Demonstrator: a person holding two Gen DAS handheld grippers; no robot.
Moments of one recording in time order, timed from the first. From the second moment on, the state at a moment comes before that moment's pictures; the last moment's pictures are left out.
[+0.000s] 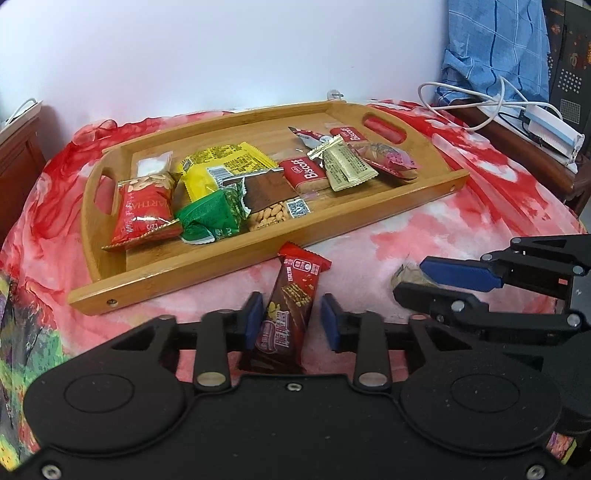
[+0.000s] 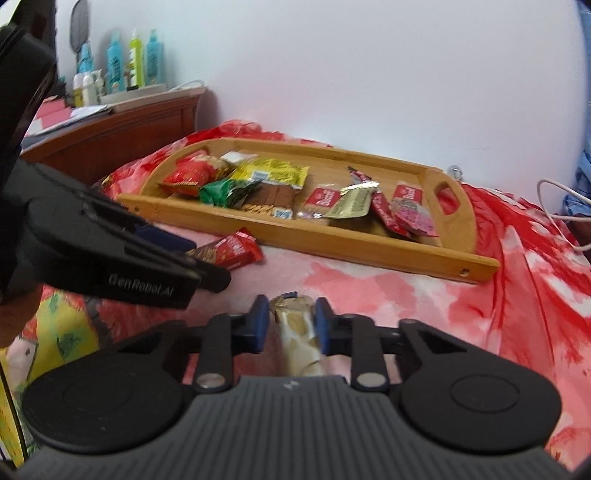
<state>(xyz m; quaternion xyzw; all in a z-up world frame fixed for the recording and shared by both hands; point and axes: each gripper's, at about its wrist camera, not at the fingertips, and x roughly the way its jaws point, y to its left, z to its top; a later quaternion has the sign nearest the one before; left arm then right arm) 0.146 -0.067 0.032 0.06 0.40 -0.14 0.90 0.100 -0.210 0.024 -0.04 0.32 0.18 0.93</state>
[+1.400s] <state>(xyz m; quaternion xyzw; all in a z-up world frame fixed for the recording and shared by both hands) 0.150 -0.065 0.073 0.02 0.36 -0.13 0.93 0.131 -0.258 0.035 0.05 0.36 0.16 0.92</state>
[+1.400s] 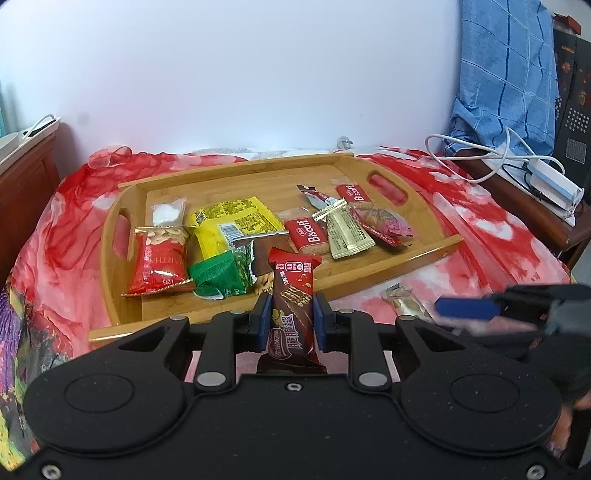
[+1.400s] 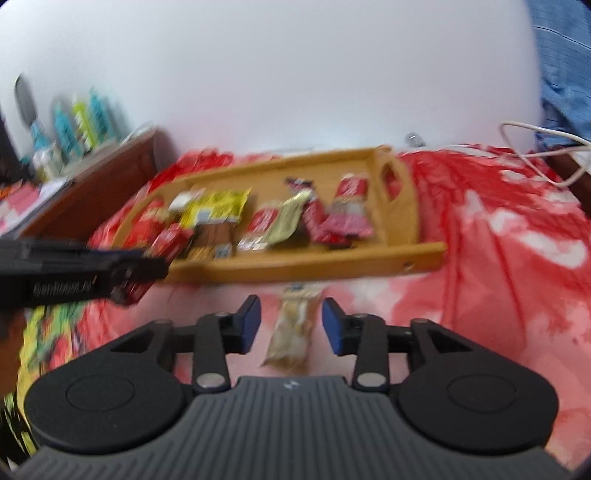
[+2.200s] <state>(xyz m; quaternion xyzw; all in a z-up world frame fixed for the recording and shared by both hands) 0.194 -0.057 0.084 -0.03 0.35 -0.09 0.93 0.159 -0.270 0.066 0.05 0.30 0.09 0.95</state>
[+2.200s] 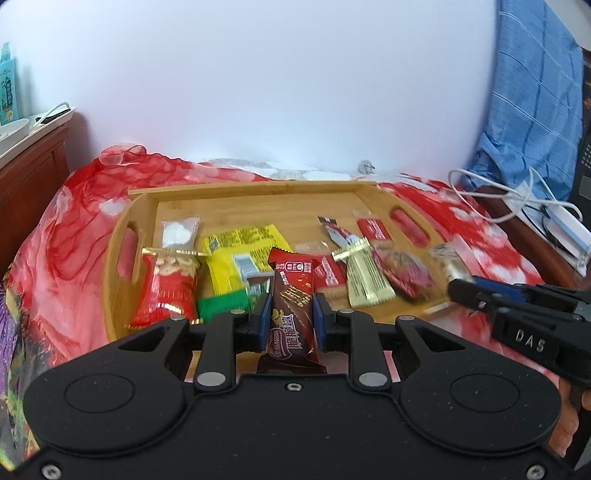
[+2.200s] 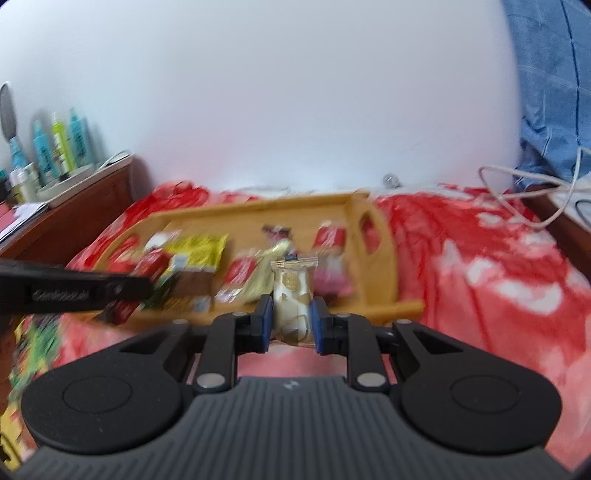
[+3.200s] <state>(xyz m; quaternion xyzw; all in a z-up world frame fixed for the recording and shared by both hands) 0.265 -0.092 0.058 -0.03 0.37 -0.05 0.93 0.236 -0.284 0.037 0.06 0.33 0.08 0.94</state>
